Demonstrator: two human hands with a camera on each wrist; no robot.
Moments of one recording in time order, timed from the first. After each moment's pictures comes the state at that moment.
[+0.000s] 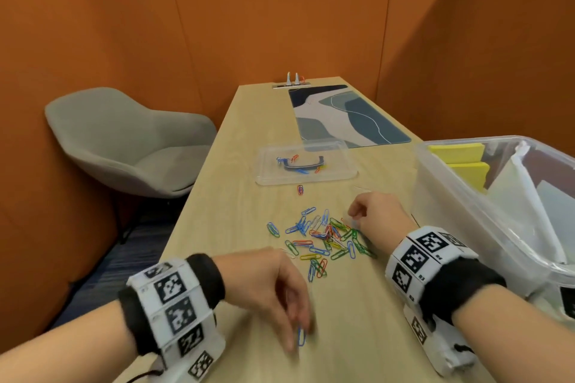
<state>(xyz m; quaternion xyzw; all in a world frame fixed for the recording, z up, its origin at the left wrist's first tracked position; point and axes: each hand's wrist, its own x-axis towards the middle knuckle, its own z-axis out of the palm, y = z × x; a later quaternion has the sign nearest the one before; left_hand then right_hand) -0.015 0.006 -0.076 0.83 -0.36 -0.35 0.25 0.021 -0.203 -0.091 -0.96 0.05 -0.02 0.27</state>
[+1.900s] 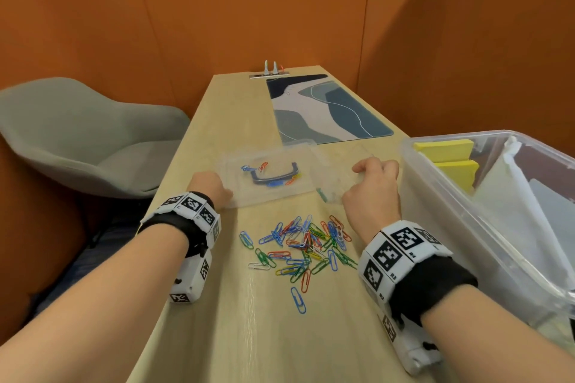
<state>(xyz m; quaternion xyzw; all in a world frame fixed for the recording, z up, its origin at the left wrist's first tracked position) 0.152 0.015 -0.100 0.99 0.07 -0.03 0.15 0.041 -0.202 -0.082 -0.88 0.18 -0.20 0.40</state>
